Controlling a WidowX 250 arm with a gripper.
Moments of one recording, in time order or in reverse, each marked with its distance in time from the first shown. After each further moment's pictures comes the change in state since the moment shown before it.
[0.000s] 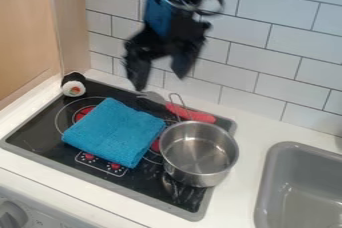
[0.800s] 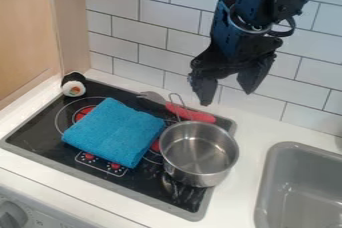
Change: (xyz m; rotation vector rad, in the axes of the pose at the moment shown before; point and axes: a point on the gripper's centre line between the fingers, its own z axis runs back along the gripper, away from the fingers) arm -0.057 -0.061 0.005 -0.161 -0.015 -0.202
